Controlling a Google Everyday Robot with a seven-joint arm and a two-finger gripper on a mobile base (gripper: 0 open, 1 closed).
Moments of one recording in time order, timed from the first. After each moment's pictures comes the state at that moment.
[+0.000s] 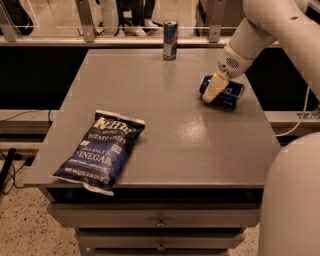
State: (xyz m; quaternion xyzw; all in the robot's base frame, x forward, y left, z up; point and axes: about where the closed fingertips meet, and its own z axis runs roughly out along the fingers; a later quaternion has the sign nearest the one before) arm 0.672 -0.192 0.846 -0.46 0.87 0.09 0.16
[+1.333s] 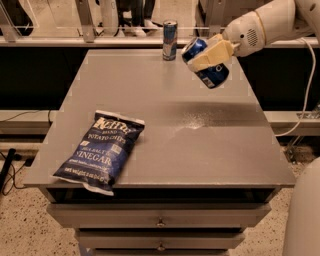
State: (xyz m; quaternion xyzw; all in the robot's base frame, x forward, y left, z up) arm 0.627 -0.114 0.968 -0.51 0.70 0.38 0.33
